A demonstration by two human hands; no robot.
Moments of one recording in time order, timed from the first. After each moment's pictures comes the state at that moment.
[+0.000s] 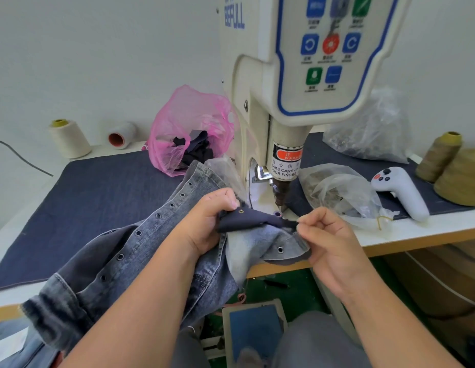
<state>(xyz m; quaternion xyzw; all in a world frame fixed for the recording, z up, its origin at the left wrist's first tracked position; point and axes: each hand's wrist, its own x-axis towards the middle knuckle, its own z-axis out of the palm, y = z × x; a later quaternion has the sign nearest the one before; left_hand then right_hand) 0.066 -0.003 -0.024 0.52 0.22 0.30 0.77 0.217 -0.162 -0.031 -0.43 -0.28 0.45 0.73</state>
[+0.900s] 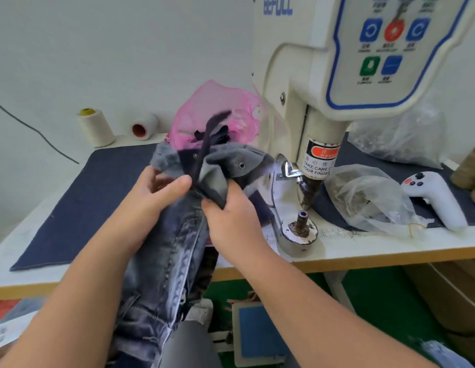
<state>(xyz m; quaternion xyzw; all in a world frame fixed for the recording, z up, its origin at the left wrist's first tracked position) -0.052 0.014 0.014 0.66 0.39 0.39 0.51 0.084 -0.066 0.003 -0.62 -0.47 0.29 0.55</state>
